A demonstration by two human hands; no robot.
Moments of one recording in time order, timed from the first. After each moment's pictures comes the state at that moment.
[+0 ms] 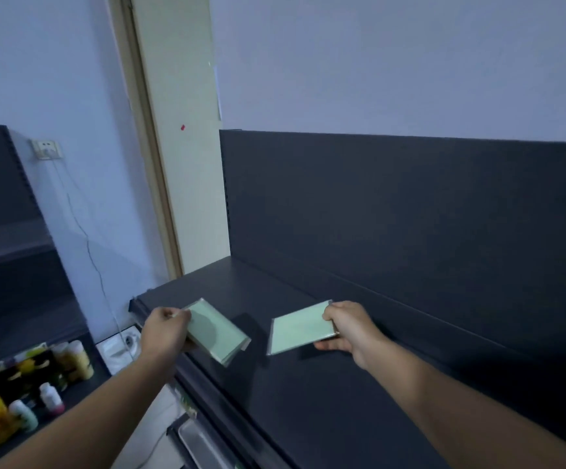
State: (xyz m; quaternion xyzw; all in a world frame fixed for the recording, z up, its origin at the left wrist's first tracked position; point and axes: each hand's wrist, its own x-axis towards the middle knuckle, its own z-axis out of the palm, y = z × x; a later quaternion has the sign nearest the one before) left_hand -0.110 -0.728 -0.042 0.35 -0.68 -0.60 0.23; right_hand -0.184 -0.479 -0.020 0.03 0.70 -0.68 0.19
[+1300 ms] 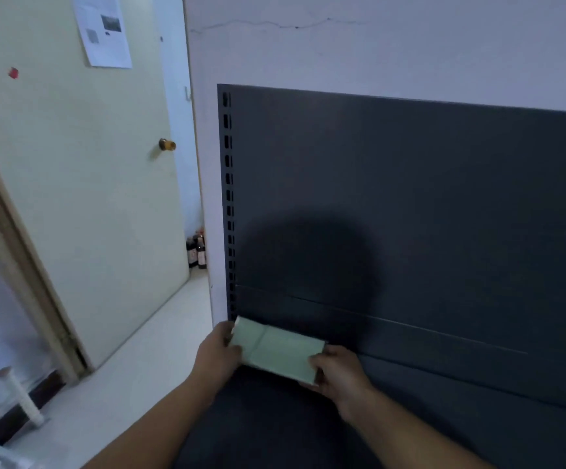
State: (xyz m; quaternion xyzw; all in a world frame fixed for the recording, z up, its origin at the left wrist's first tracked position) left_hand -0.459 -0.933 -0.125 0.05 -0.82 -0.56 -0.05; right_hand -0.410 -0.761 -0.109 0.30 0.62 -0.73 0.06
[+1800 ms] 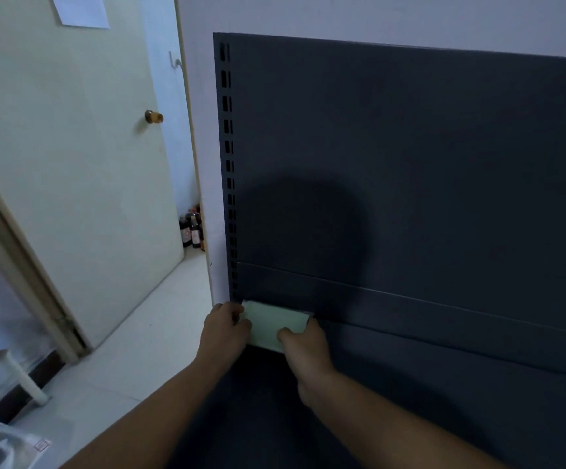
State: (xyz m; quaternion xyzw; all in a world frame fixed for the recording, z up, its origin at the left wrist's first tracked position) left_hand -0.463 -0.932 -0.128 0.00 -0.90 -0.44 0.00; right_hand -0.423 -0.819 -0.128 0.27 0.74 -0.61 -0.02
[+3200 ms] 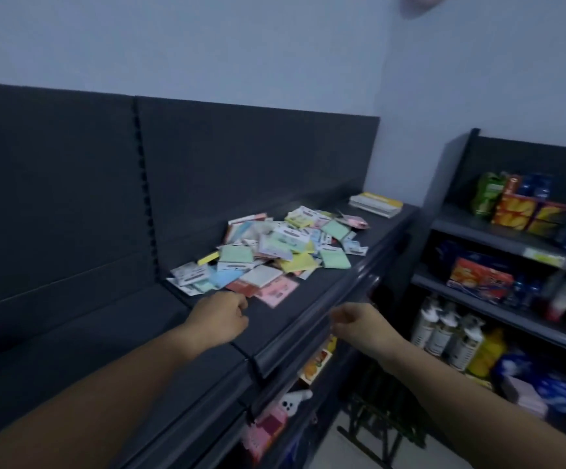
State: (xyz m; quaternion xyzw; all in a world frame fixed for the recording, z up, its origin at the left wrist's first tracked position) left_hand -0.001 -0.303 -0.044 -0.66 -0.72 -0.15 -0.14; right_hand 0.242 -0.264 -0.033 0.56 0.73 -0.34 -0.19
